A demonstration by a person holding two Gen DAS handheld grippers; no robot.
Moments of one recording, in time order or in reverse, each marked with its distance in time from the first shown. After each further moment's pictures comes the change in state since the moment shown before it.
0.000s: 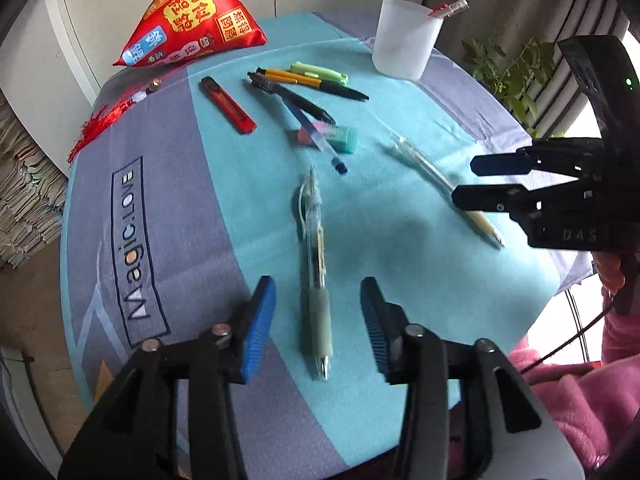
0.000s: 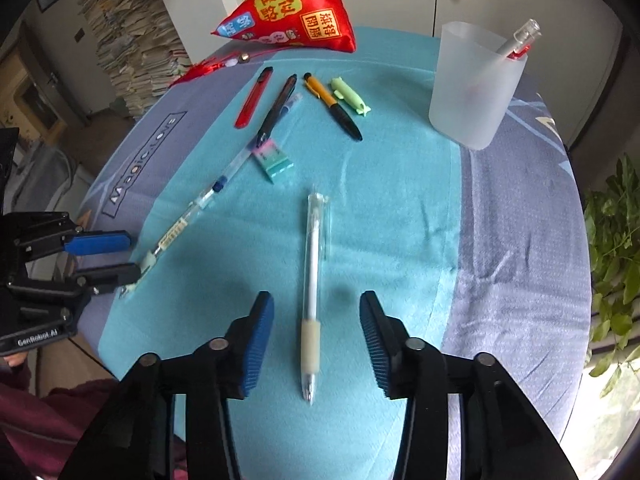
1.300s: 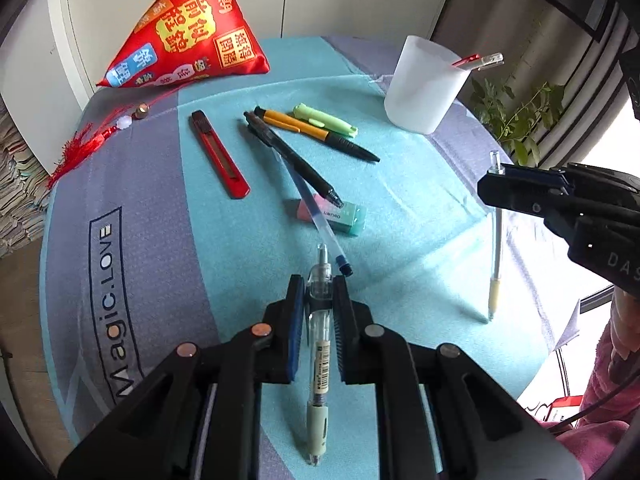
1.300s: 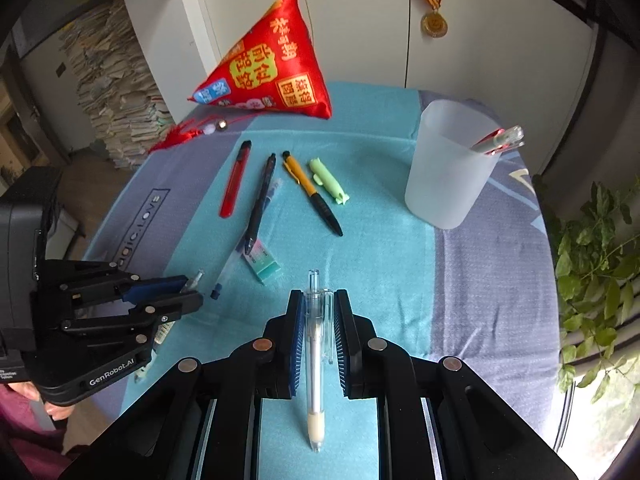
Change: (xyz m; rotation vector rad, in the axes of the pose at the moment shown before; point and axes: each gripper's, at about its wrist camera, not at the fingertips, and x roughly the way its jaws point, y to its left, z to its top) left arm -0.001 0.009 0.042 -0.078 -0.056 -0.057; right arm -0.035 0.003 0.042 0.057 -0.144 -0.081
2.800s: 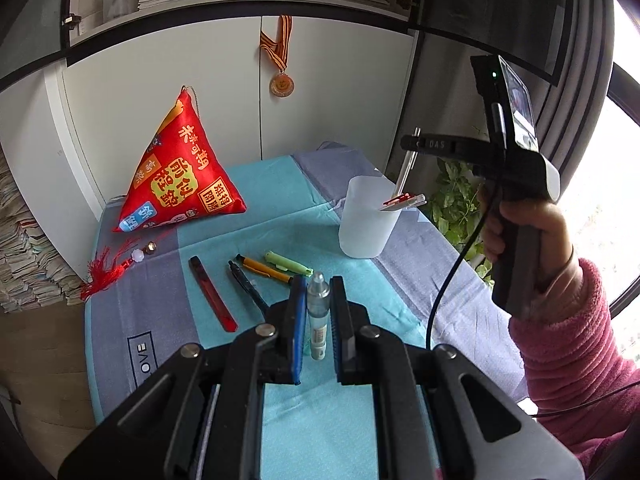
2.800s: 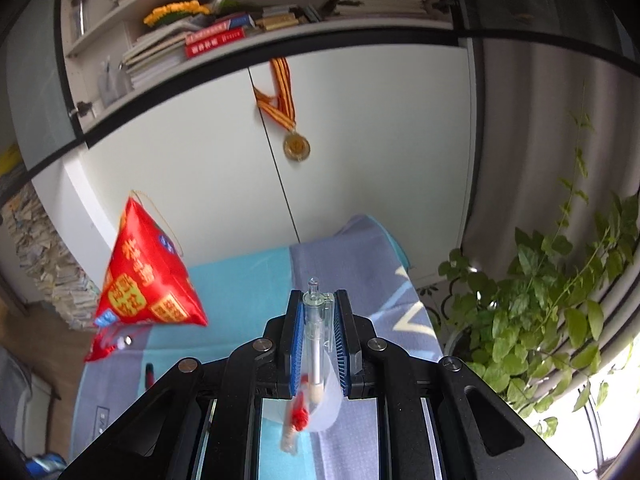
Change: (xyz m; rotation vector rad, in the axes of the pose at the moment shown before) left arm -0.089 -0.049 0.066 0.076 -0.259 -0.007; right arm -0.024 -0.124 0.106 0.334 -0.358 -0.184
